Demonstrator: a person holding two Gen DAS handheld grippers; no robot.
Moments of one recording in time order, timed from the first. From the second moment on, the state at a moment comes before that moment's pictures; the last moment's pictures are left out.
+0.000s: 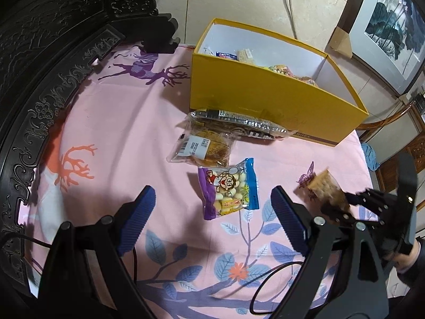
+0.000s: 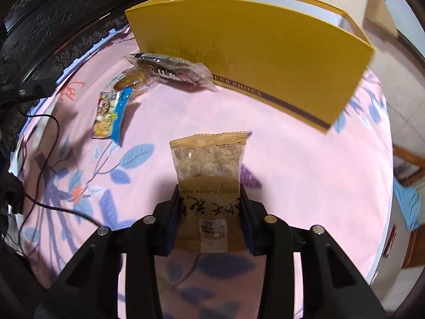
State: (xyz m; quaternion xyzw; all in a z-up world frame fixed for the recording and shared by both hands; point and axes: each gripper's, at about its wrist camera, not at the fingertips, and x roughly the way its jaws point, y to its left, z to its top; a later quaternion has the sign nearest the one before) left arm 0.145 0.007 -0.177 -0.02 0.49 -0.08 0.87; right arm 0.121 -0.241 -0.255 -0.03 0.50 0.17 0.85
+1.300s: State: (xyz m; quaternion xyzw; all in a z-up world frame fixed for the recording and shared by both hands) left arm 0.191 -0.036 -0.260 0.00 0.55 -0.09 0.83; right arm 0.090 -0.246 -0.239 0.05 0.51 0.14 0.85
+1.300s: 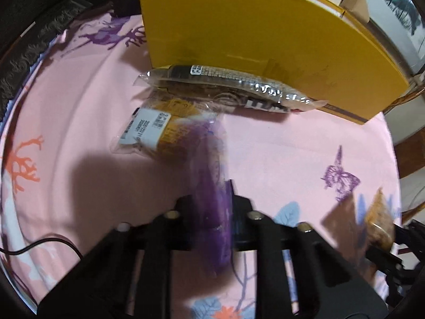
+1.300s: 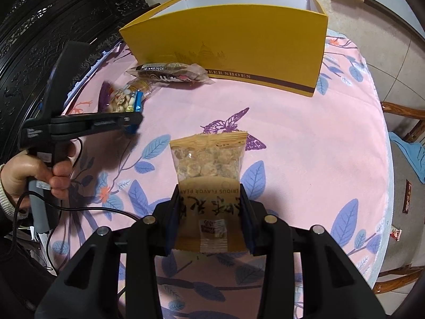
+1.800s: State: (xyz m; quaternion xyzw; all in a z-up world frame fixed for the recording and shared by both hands) left arm 0.151 -0.015 -0.188 -0.03 0.48 -0.15 0.86; right arm 0.092 -0.242 -0.209 0.04 0.48 0.16 0.86
